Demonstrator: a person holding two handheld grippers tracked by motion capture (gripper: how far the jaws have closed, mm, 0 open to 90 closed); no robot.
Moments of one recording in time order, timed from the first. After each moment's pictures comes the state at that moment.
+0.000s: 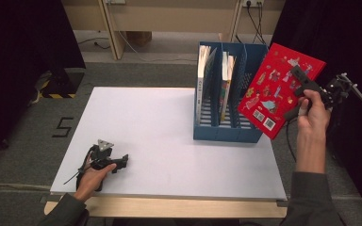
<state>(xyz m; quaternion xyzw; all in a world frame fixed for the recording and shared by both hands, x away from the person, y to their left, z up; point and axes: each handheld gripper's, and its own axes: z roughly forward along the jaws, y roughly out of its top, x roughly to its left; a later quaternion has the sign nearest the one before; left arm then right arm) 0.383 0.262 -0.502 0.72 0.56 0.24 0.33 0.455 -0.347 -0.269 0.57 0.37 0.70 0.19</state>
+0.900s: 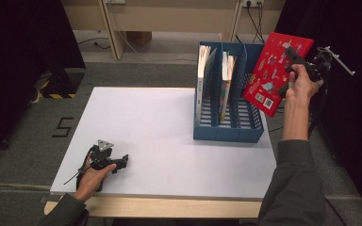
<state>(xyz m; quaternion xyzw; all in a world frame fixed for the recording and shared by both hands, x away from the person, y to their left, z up) 0.382 0.262 -0.502 0.72 0.56 0.24 0.33 0.538 -0.341 -0.254 0.60 0.38 0.65 0.26</state>
